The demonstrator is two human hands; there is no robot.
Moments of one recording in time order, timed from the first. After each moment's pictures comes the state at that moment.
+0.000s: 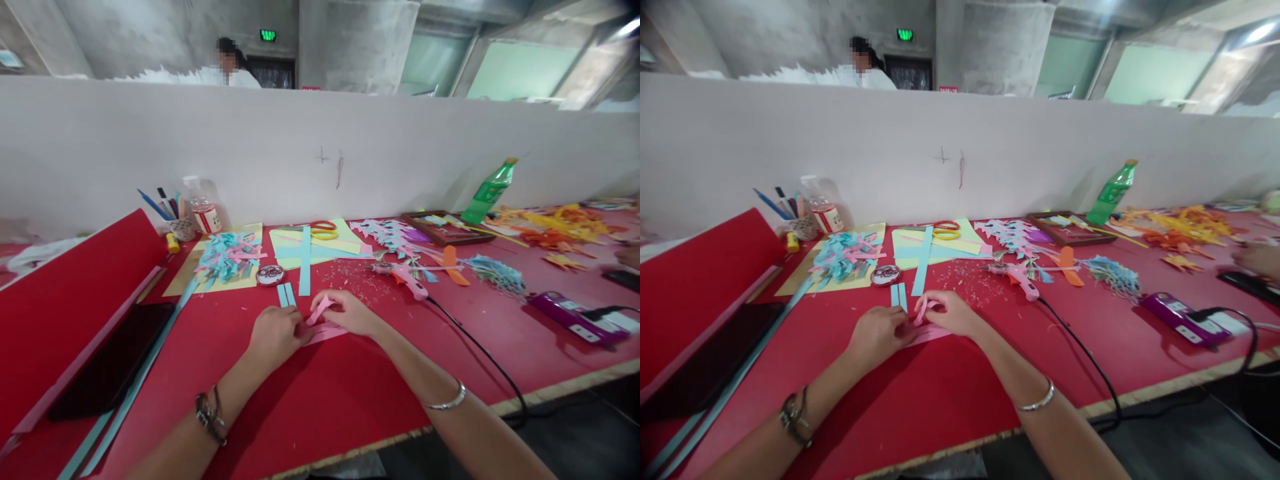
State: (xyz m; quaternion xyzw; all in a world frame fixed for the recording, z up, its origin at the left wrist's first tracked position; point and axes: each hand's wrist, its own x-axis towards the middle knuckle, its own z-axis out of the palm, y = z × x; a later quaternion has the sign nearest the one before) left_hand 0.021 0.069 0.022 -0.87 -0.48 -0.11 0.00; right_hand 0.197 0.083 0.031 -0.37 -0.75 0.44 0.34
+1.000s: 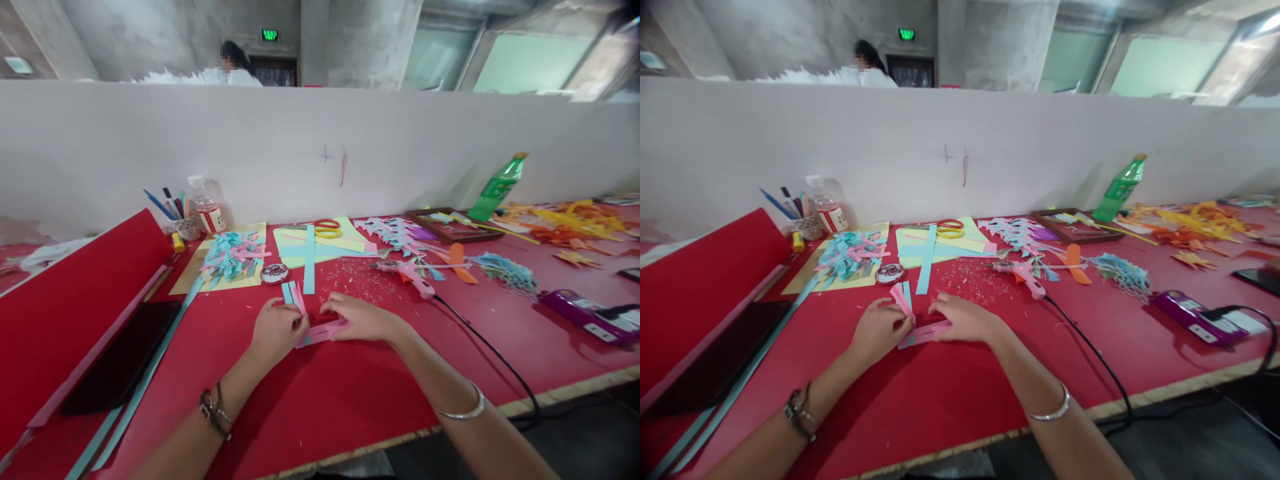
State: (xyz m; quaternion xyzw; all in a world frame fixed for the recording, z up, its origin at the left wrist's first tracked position) left_hand 0.017 0.073 0.020 -0.85 -0.49 -0.17 -0.01; right_hand 0.215 0.083 0.026 -0.38 -0.89 0.22 0.11
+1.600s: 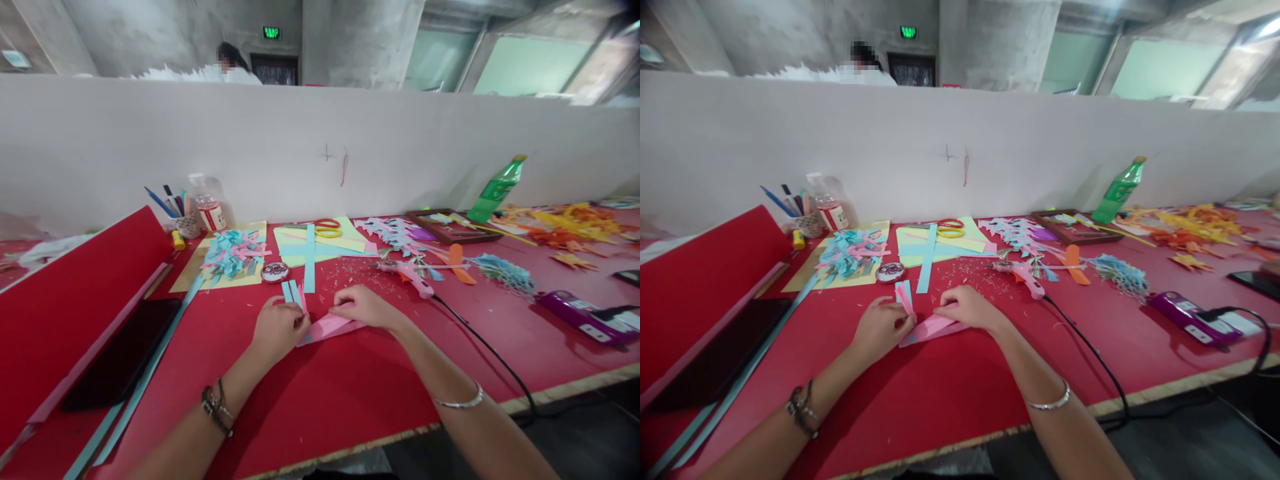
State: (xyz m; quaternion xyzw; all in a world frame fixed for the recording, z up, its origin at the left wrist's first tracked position) left_hand 0.018 0.072 0.019 -0.86 -0.48 -0.17 -0.01; right_hand 0.220 0.089 0.035 -0.45 -0.81 0.31 0.22
